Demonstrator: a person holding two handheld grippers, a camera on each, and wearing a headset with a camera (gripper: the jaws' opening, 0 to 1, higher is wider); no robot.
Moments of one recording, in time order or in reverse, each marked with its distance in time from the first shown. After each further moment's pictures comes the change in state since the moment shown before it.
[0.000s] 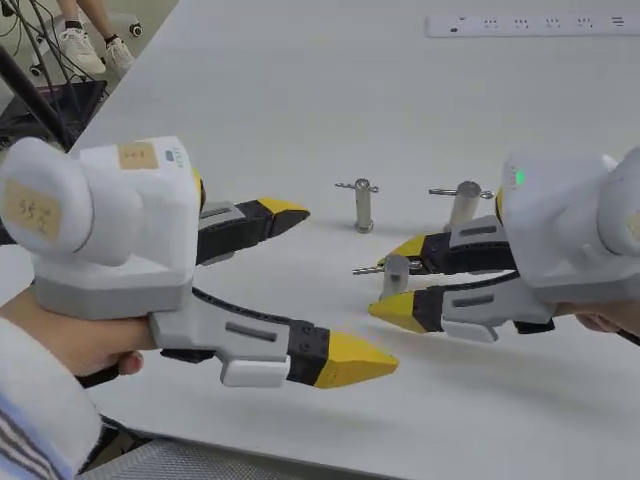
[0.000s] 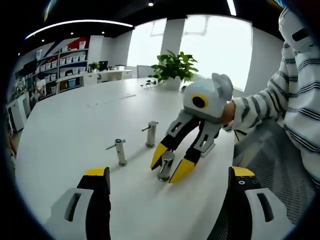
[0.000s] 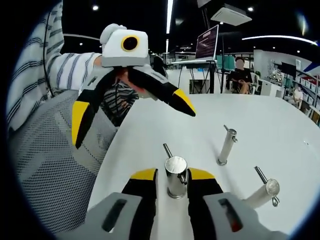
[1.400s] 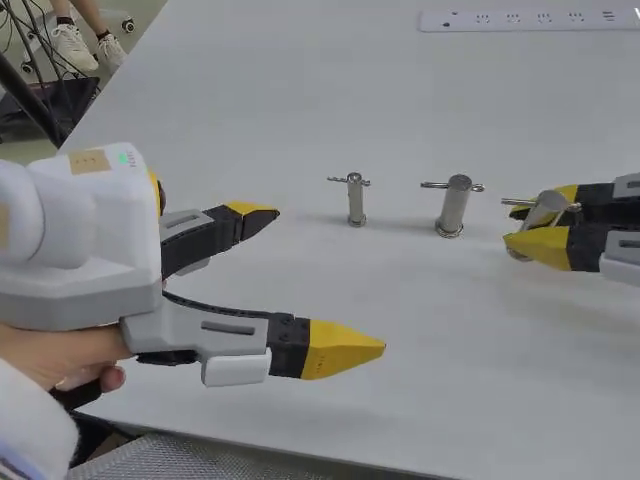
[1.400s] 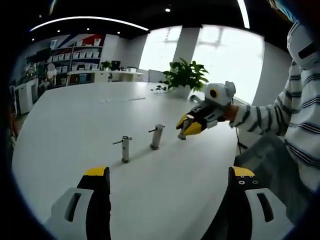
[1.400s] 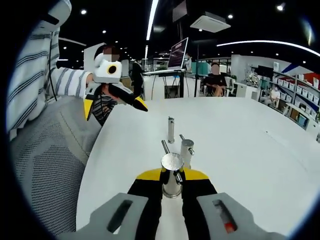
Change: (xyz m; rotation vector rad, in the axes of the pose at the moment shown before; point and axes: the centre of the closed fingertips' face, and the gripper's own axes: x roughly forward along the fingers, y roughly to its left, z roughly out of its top) left arm -0.004 -0.001 0.003 -0.113 -0.069 0.039; right arm -0.119 -0.062 -0.025 0.042 -0.053 -0.220
